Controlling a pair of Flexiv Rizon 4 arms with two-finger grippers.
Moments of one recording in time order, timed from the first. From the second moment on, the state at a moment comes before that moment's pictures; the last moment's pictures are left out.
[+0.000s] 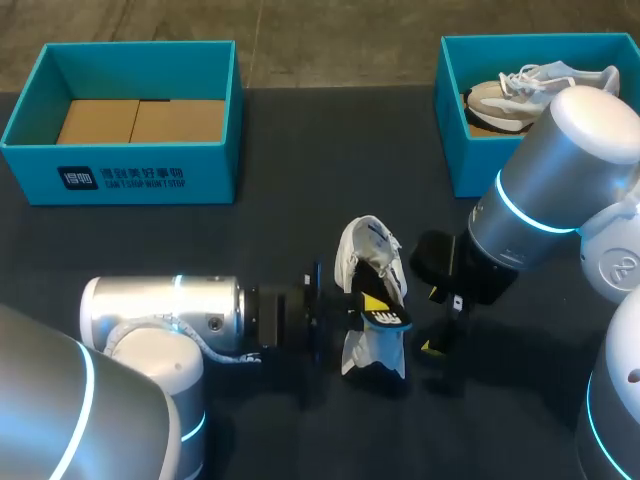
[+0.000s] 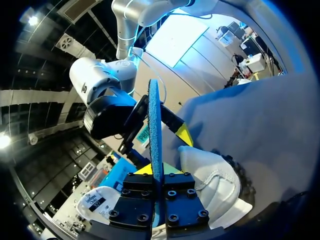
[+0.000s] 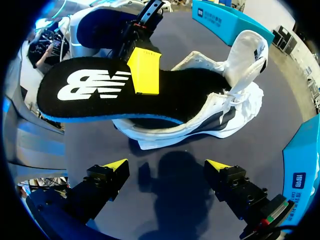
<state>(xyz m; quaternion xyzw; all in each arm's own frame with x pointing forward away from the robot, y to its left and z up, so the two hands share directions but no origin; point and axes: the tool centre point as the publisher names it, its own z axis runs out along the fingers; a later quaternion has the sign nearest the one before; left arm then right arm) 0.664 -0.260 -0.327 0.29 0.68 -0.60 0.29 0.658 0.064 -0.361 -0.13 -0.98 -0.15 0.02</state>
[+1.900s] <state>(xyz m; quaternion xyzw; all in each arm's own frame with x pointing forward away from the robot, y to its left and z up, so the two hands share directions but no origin) 0.666 -0.251 -0.334 0.29 0.69 -0.59 0.31 0.658 0.064 -0.362 -0.13 -0.98 -0.15 0.02</state>
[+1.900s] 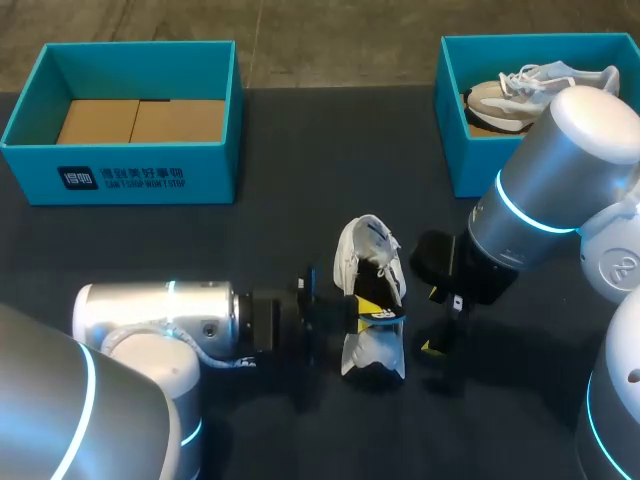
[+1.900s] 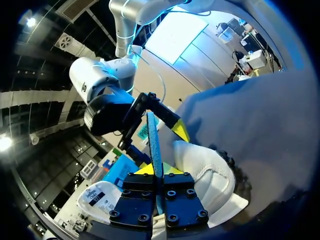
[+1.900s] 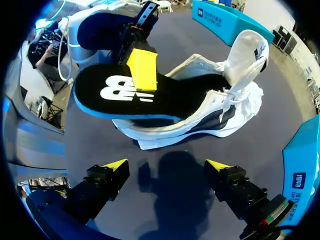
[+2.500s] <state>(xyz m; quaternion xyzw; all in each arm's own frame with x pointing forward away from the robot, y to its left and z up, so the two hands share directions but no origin) 0.693 -0.252 -0.351 0.27 0.72 -0.57 0.30 0.658 0.064 -0.362 -0.13 -0.98 -0.15 0.02</state>
